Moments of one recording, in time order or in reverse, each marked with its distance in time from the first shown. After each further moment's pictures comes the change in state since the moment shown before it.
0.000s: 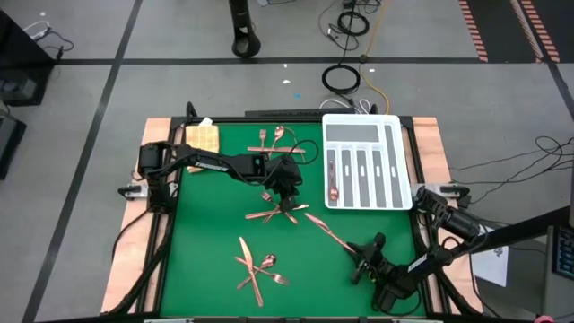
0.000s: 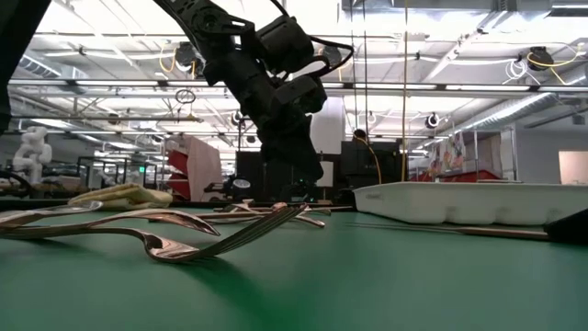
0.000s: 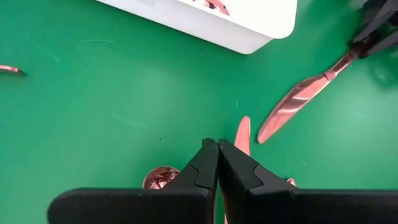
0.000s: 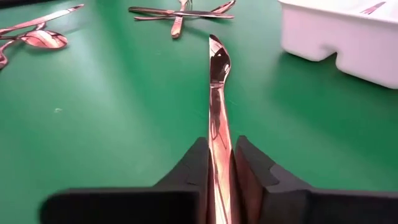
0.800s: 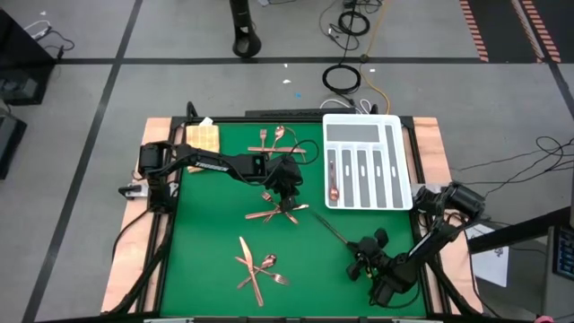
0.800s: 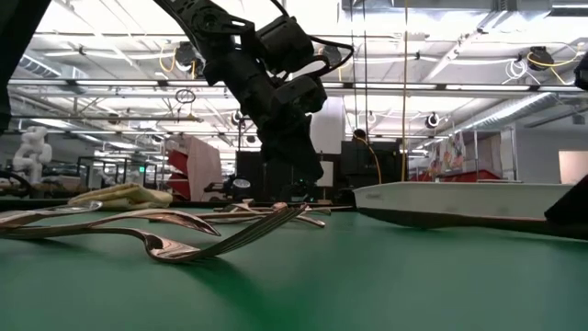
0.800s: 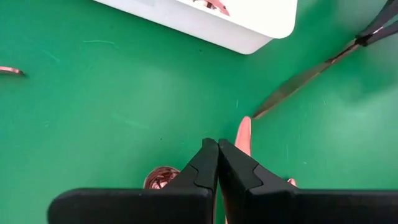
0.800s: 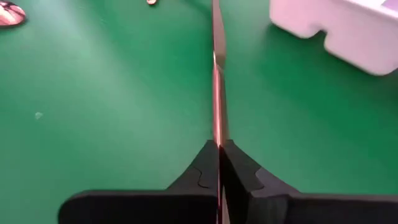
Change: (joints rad) left arm 0.000 0.000 0.000 0.000 -0.001 0.005; right arm -0.114 -0.267 0.004 -0.151 -0.244 -0.101
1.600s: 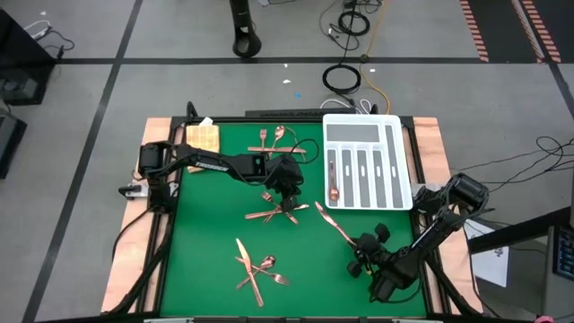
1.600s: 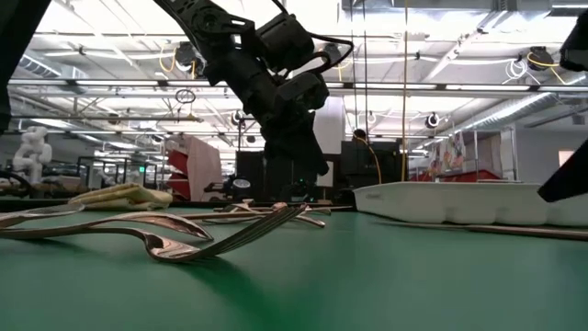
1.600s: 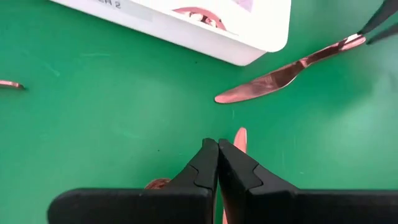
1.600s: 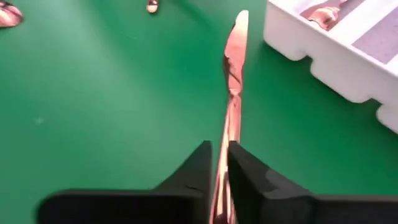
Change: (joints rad) left arm 0.000 0.000 0.000 0.036 0.004 -0.003; right arm -0.021 -0.086 0.000 -0.047 -0.025 -0.114
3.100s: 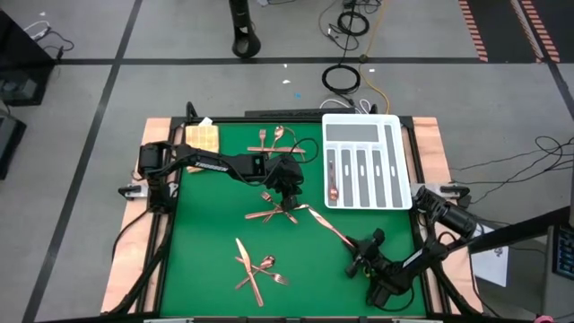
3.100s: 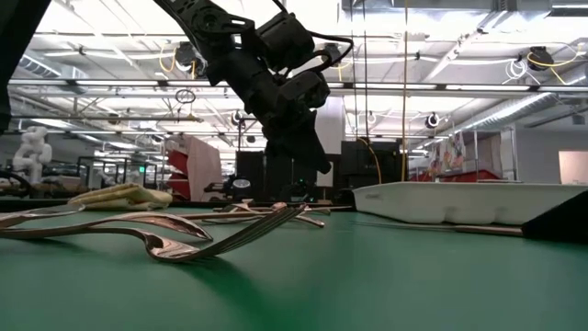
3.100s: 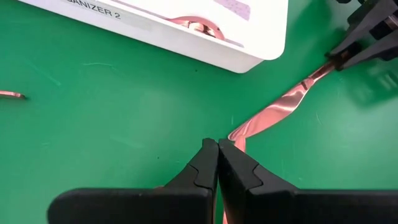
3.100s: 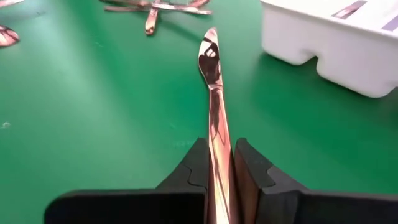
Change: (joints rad) left arm 0.000 0.000 0.000 0.018 -0.006 0.007; right arm 0.057 0.309 0.002 0.080 0.165 0.241
